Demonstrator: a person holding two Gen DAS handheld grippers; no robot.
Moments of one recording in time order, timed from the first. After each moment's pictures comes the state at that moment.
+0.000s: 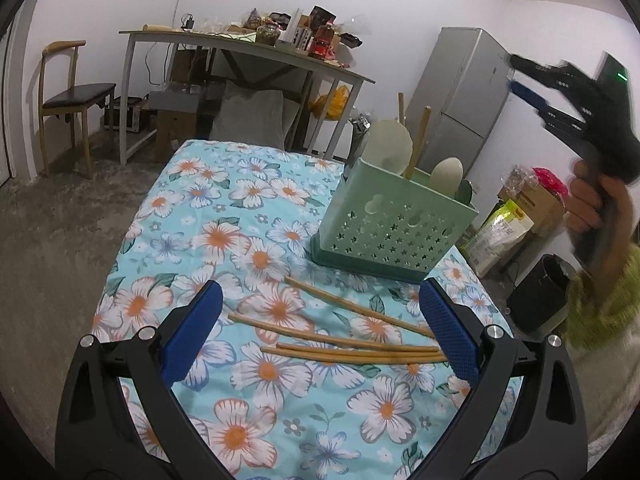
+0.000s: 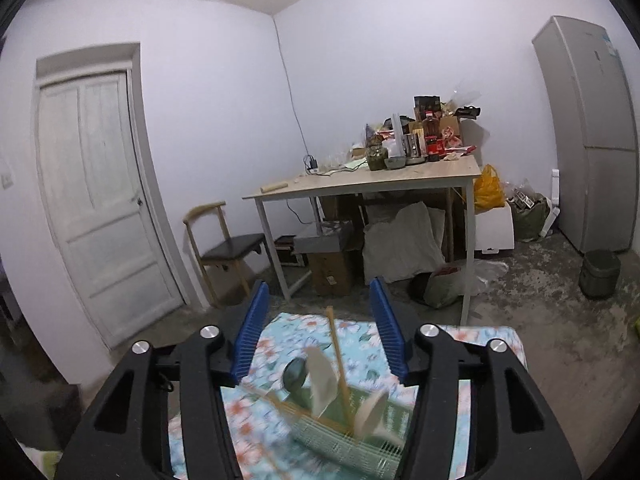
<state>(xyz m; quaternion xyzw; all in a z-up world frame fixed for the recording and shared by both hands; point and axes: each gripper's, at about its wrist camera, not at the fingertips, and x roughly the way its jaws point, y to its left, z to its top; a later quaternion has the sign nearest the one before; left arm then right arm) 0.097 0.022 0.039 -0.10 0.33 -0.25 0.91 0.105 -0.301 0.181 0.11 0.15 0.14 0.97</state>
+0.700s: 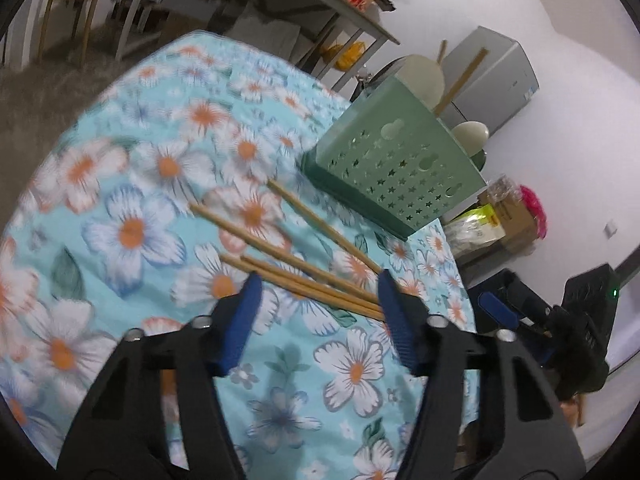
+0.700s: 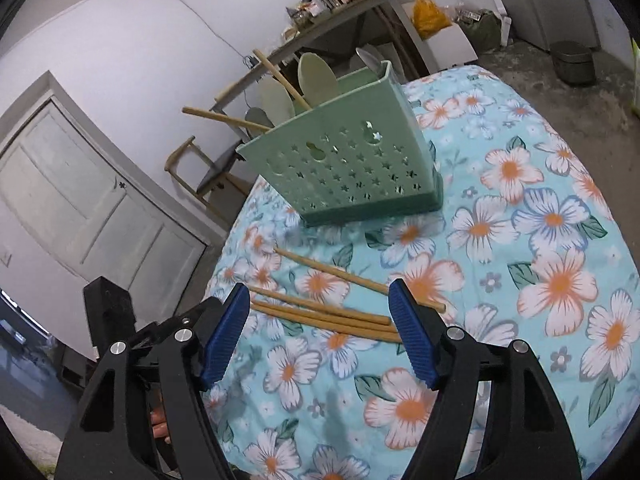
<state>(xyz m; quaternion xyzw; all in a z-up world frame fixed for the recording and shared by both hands) 0.105 0.017 -0.033 -0.23 0.44 -0.27 0.83 0.021 -0.298 -0.004 0.28 0.36 0.11 0.88</state>
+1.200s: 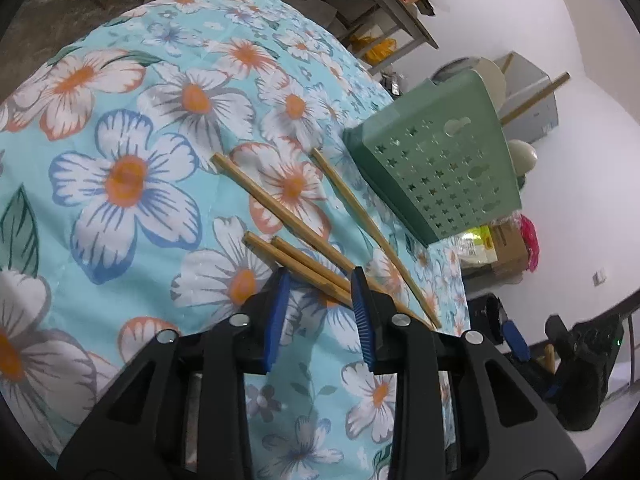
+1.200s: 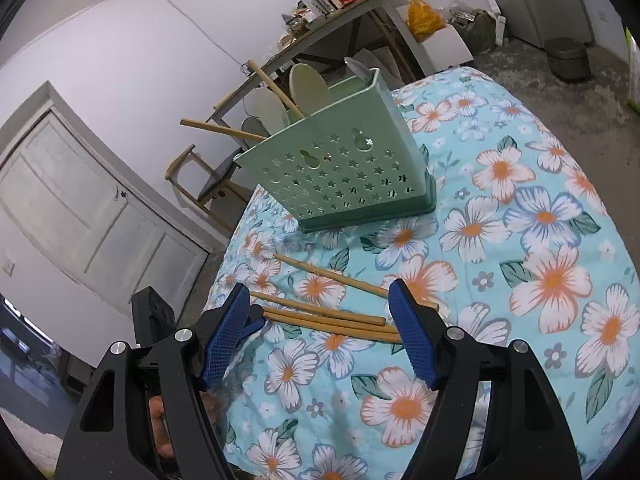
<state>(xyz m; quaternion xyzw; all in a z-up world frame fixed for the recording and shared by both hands) 0.126 0.021 -0.081 -0.30 0.47 -0.24 0.79 0.016 -0.307 -0.005 0.30 0.35 0.10 0.88</state>
